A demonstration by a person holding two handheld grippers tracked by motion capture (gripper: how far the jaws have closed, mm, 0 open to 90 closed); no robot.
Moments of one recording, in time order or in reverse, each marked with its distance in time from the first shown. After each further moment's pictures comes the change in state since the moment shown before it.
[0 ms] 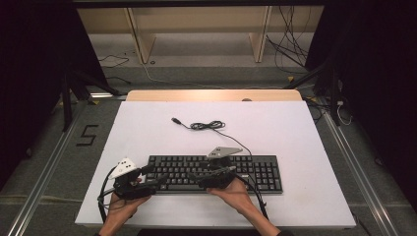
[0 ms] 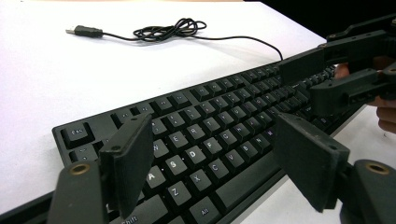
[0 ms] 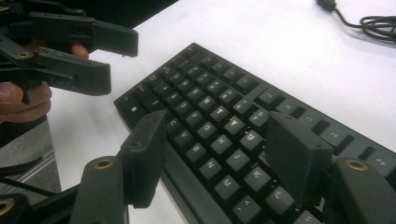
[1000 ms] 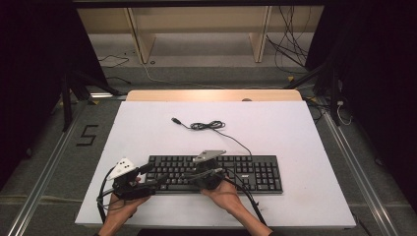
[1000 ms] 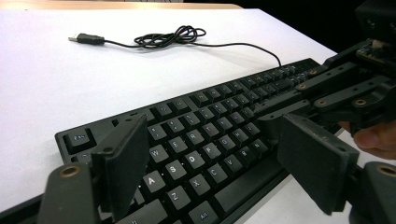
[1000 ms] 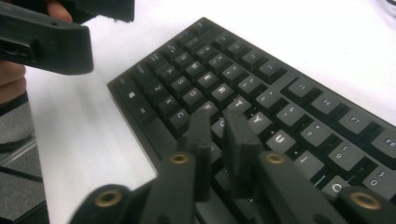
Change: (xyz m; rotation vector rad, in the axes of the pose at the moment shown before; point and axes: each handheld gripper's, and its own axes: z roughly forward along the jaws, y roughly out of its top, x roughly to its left) left arm -0.001 0.001 -0.003 -0.023 0.002 0.006; right arm 0.012 0.000 0.031 0.092 -0.019 -0.046
